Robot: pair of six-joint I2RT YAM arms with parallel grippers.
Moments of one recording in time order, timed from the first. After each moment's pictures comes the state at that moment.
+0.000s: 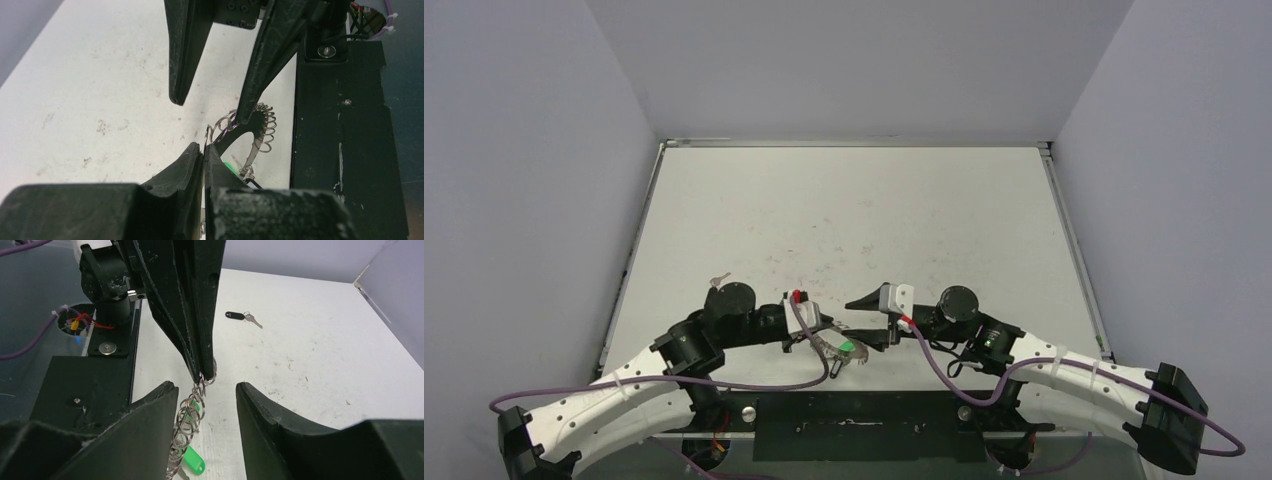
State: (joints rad) left arm -0.95 0.63 0.51 -0.12 0.36 0.26; right arm 1.01 0.90 0.45 0.41 -0.45 -0.20
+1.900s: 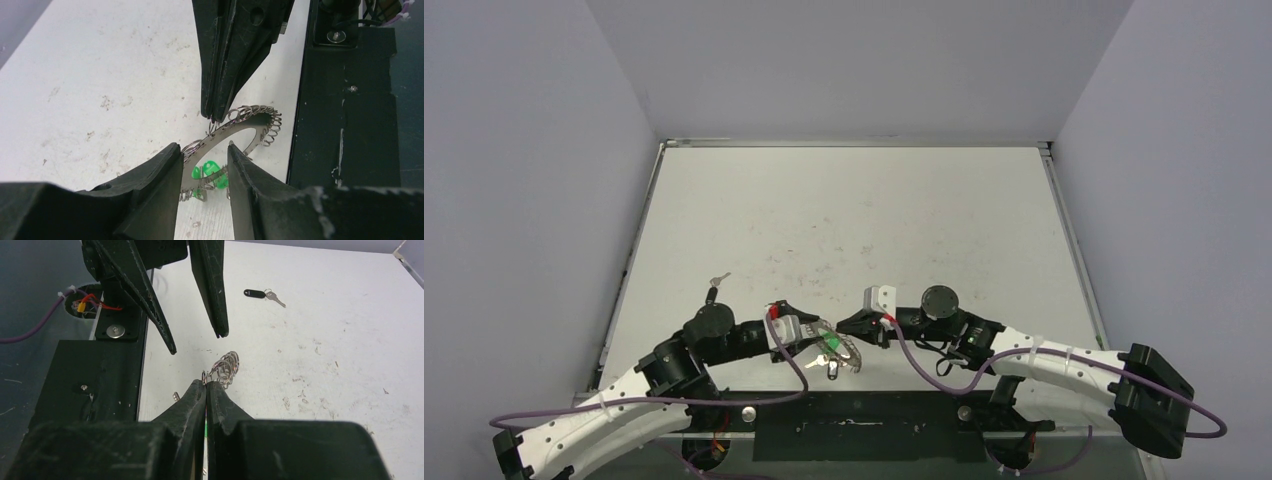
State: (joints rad) left arm -0.97 0.48 0.46 -0.20 0.28 0.24; right arm 1.01 1.04 0.45 0.44 -0.48 -0.19
